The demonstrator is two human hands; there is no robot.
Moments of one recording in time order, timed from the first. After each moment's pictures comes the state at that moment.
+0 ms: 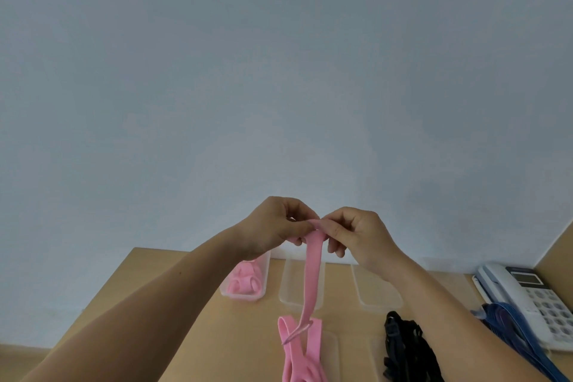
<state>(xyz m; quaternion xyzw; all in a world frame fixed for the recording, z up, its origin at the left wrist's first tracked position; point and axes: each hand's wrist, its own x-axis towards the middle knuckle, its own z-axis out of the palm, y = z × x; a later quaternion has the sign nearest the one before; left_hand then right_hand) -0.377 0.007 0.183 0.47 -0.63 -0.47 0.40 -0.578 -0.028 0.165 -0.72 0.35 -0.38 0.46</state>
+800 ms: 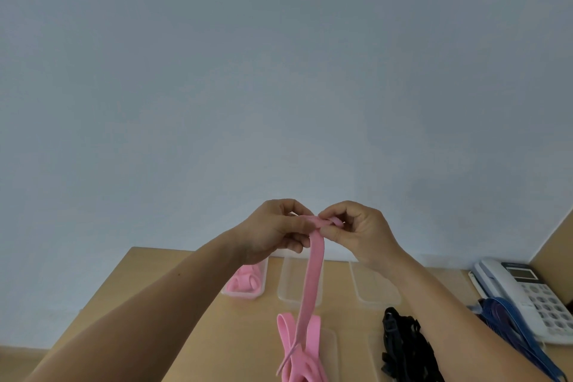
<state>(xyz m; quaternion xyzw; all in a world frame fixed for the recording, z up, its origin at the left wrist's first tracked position) -0.378 0.010 0.178 0.44 -0.53 -0.59 0.41 -0.581 -0.026 0.161 -0.73 0.31 -0.43 0.43</state>
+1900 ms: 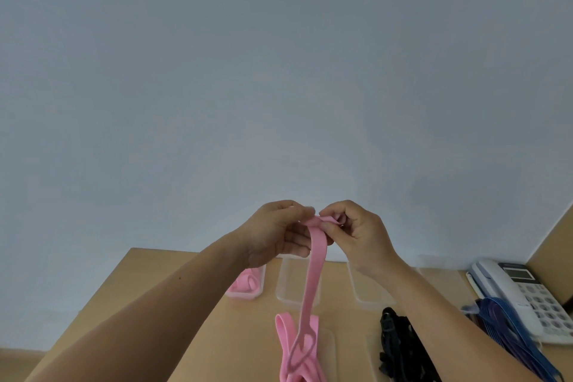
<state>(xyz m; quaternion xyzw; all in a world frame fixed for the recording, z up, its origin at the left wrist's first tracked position) -0.388 0.019 0.185 0.43 -0.49 -0.64 0.42 -0.579 -0.017 0.157 -0.74 0.30 -0.48 0.36</state>
